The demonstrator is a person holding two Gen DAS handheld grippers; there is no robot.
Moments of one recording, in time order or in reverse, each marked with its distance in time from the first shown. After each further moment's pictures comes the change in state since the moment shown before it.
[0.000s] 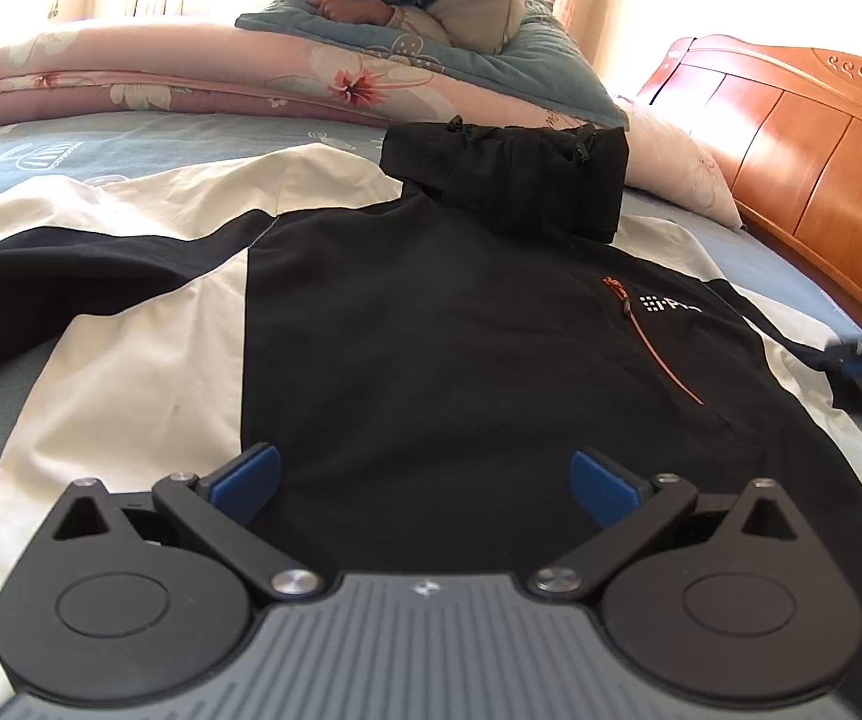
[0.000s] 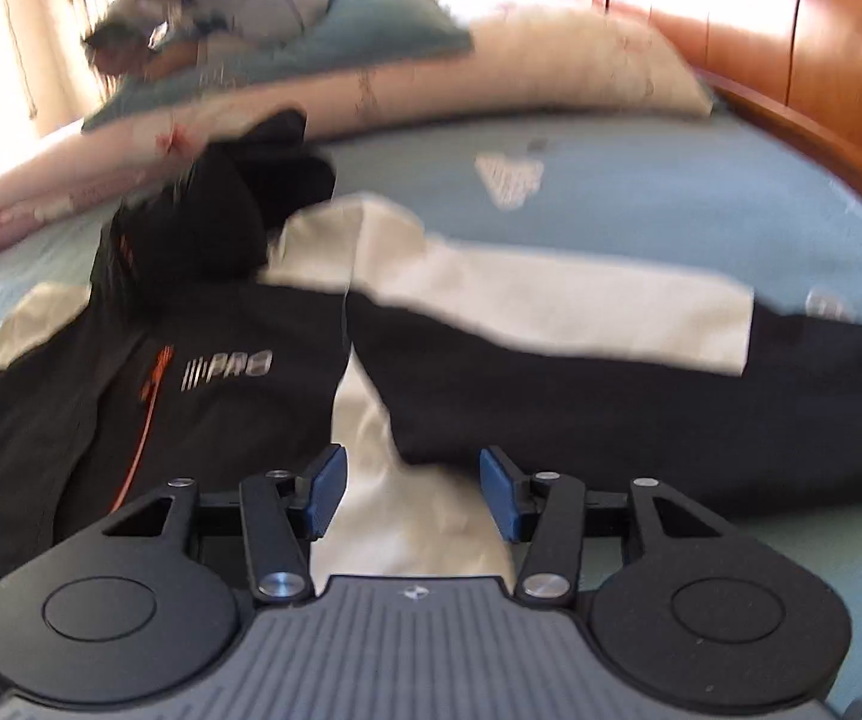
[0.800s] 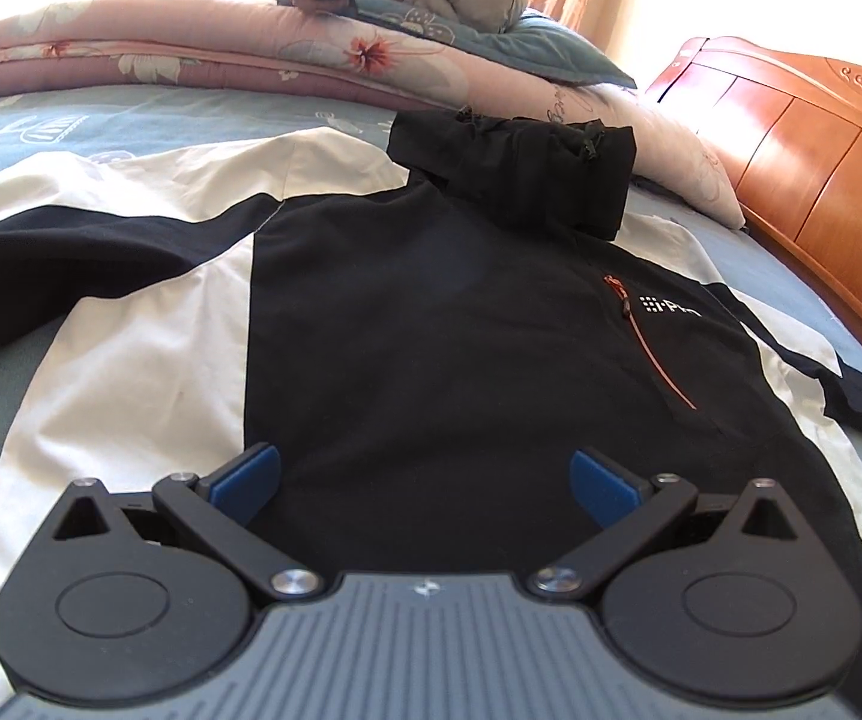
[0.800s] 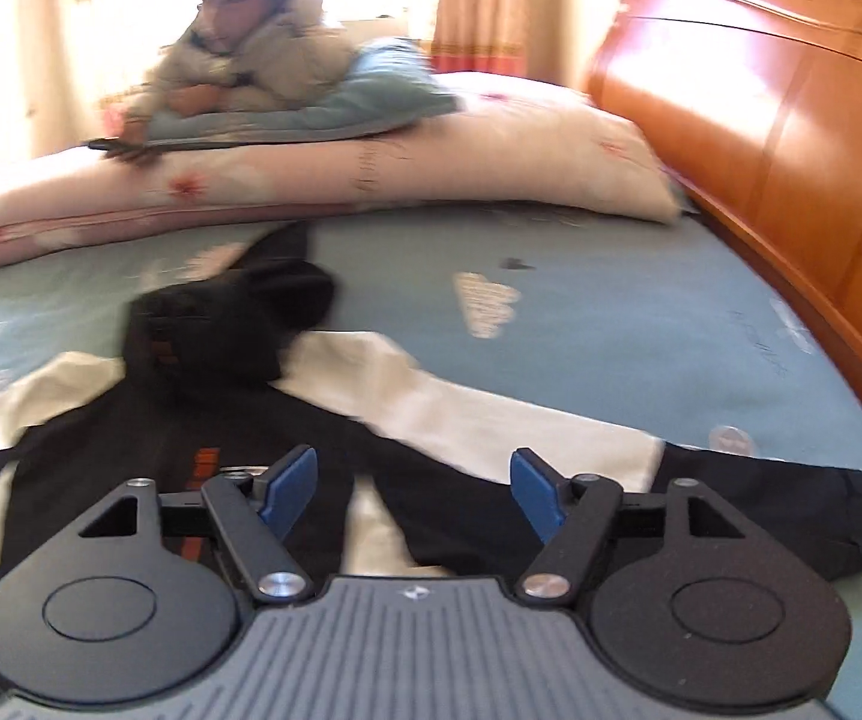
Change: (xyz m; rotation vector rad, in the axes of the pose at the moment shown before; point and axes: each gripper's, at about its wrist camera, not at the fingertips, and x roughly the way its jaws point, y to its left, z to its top) left arm -0.005 0.005 0.006 -0.051 0.051 -0.015; right arm -0.096 0.061 0.072 -0.130 0.000 -0.027
